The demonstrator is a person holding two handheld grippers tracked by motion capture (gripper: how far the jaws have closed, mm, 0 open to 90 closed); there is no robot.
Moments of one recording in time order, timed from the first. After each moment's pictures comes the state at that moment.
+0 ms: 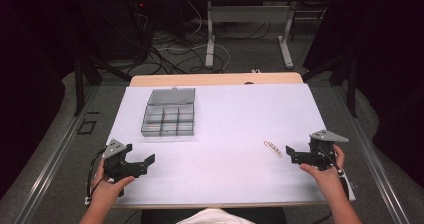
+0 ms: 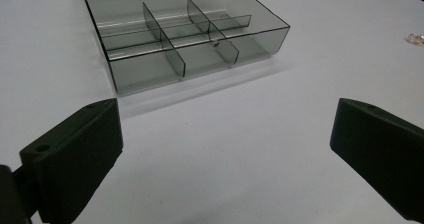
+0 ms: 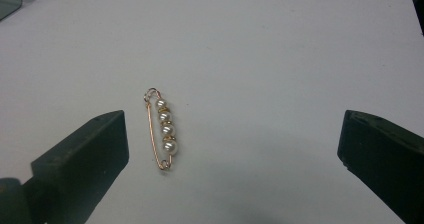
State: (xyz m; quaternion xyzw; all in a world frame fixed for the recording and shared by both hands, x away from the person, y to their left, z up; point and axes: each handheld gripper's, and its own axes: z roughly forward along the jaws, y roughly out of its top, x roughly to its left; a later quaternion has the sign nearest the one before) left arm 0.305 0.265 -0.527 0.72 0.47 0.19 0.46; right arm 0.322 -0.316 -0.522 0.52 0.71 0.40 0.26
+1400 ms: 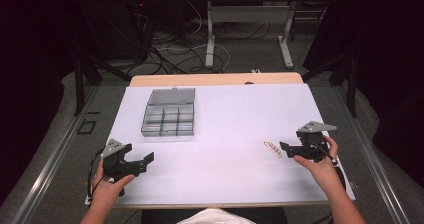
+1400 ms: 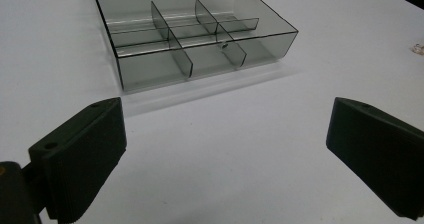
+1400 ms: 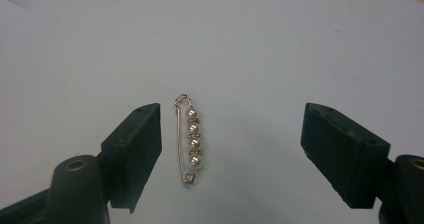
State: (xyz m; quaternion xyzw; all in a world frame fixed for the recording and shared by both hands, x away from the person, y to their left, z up) left arm 0.307 0.267 -0.529 0.72 0.48 0.18 0.46; right arm 0.341 -0.298 -0.502 0.45 0.78 0.37 0.23
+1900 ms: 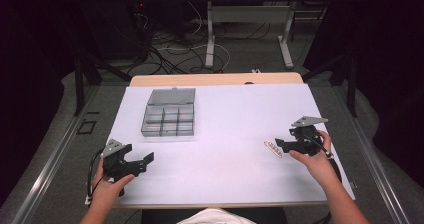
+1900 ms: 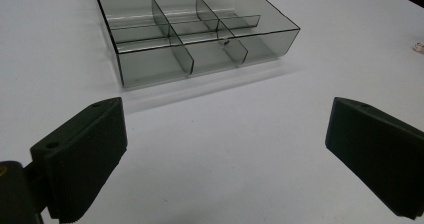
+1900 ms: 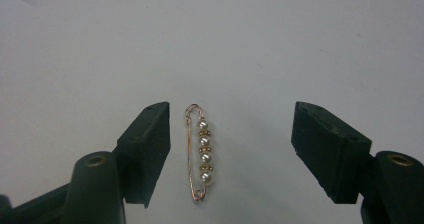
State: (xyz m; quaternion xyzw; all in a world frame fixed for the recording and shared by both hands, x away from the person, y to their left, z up) left arm 0.308 0.269 -0.530 0.72 0.49 0.18 0.46; right arm 0.357 -0.285 -0.497 0.44 0.80 0.35 0.21
